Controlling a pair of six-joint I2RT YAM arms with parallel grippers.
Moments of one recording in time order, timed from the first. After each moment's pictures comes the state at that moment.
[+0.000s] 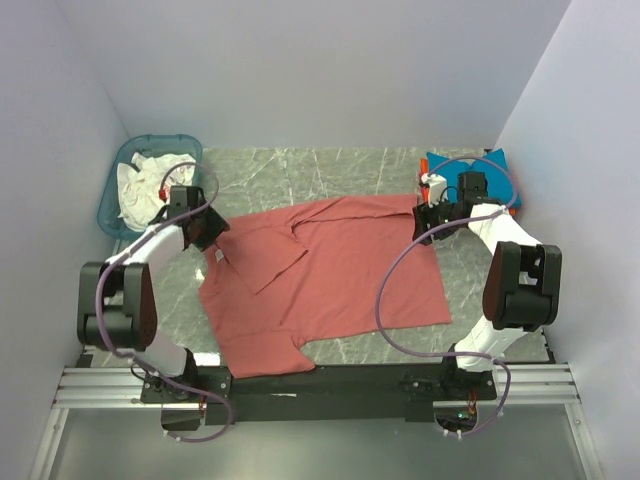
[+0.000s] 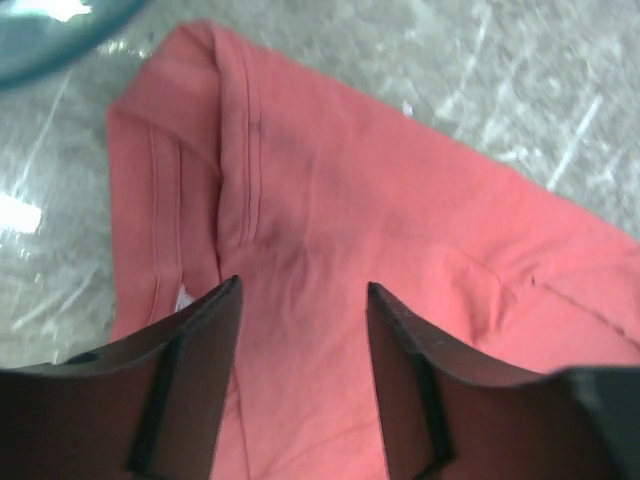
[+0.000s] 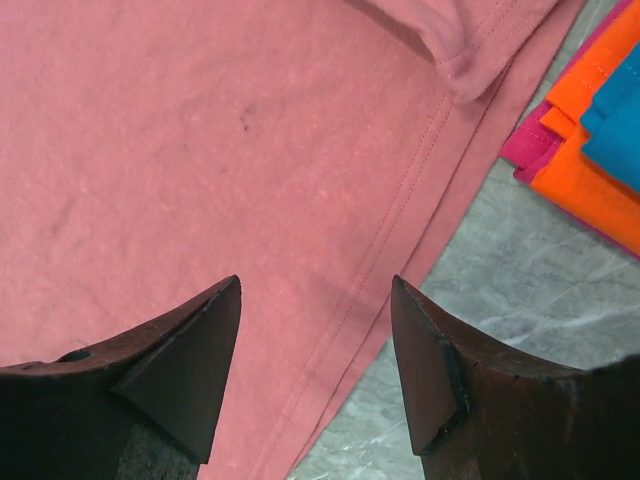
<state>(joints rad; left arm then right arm) -0.03 1.51 0.90 -0.25 0.02 -0.79 -0.10 1.67 1.12 -0.52 -0.48 -0.49</state>
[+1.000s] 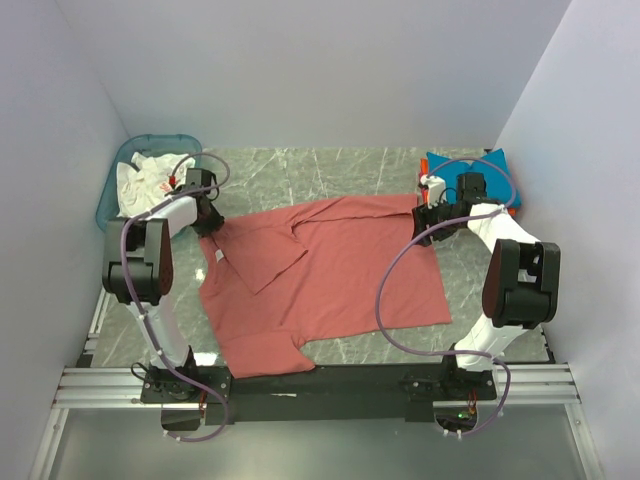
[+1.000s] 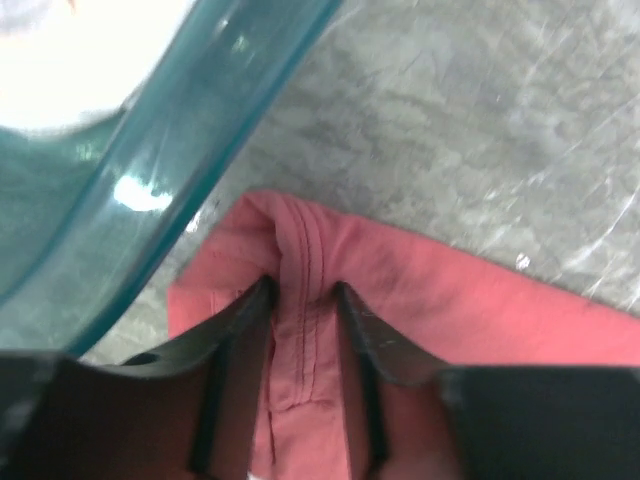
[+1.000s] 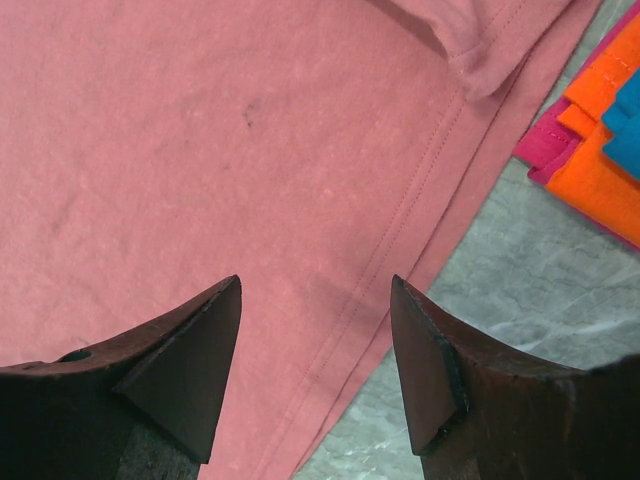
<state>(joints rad) -0.04 1.89 1.22 -0.39 -0.21 -0.67 -0.10 1.69 1.12 -0.52 -0.49 -0.49</state>
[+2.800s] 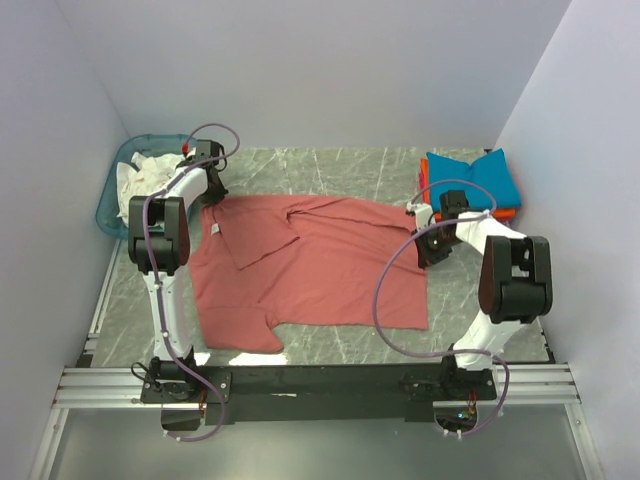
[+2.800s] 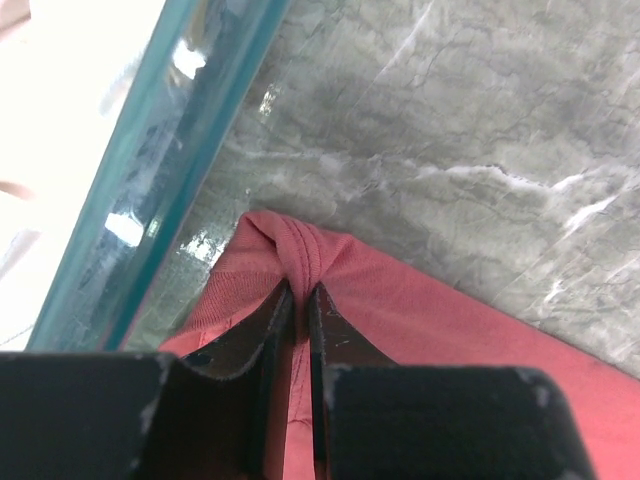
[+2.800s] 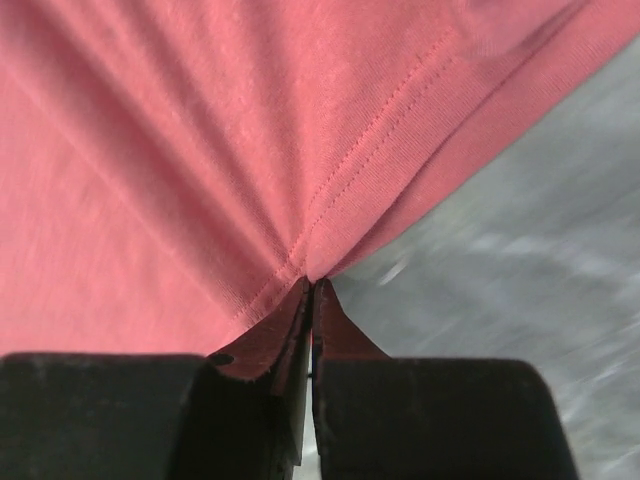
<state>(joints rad) -0.05 2.24 1.75 -0.53 -0.28 -0.51 -0.04 1.75 1.04 -0.61 -0.32 -0.51</state>
